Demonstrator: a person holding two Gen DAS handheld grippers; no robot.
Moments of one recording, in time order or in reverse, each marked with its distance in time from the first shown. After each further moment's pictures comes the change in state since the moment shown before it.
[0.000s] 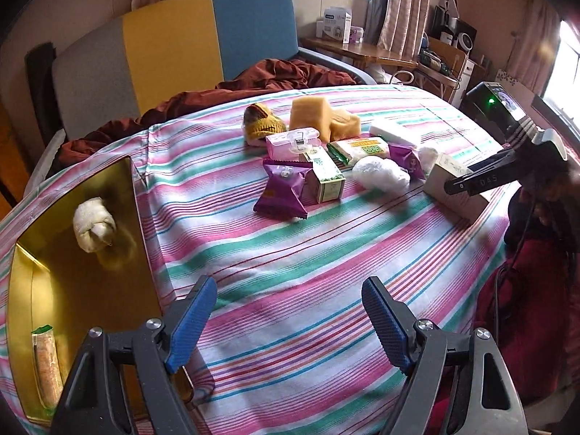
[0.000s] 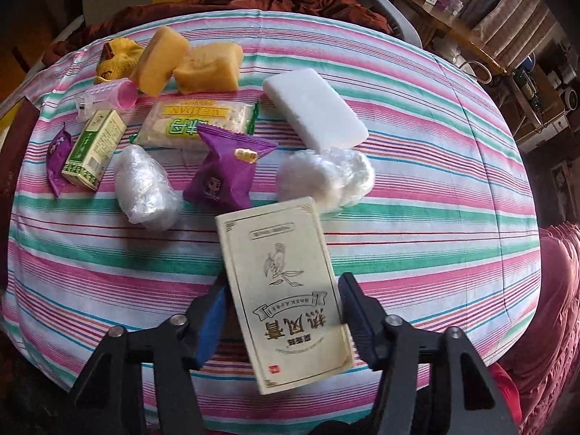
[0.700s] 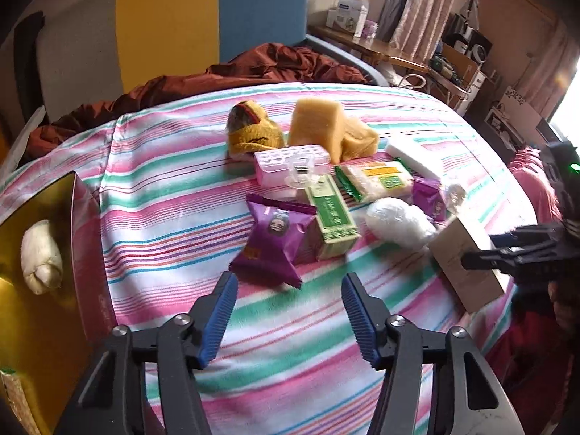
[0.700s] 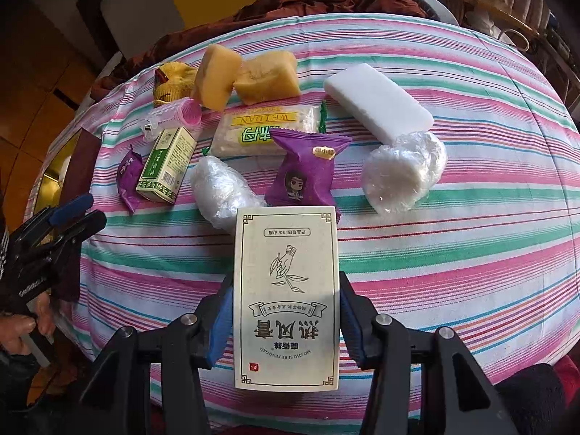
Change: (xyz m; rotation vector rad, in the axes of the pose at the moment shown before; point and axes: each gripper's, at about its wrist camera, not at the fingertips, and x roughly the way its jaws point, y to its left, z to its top) left arm 0.074 0.010 0.063 -0.100 0.069 -0.053; right arm -0.005 -0.002 -0.013 0.094 -0.026 0.325
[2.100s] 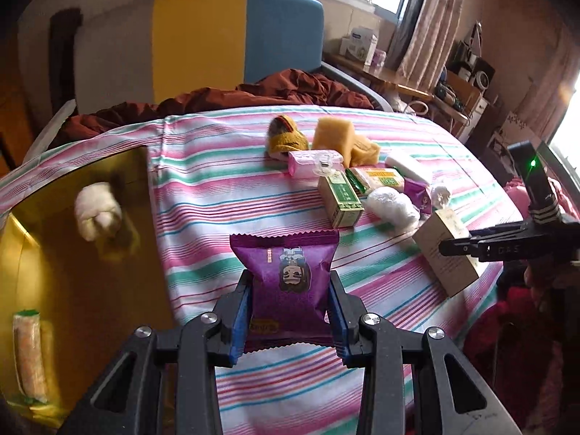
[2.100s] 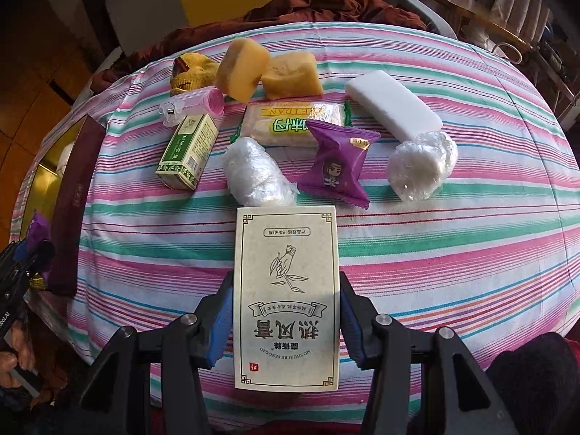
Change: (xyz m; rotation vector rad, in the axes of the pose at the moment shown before) left arm -0.081 0.028 -0.058 -0.060 -0.122 0.011; right arm 0.007 0.038 -0.008 -0.015 -0.034 -0.075
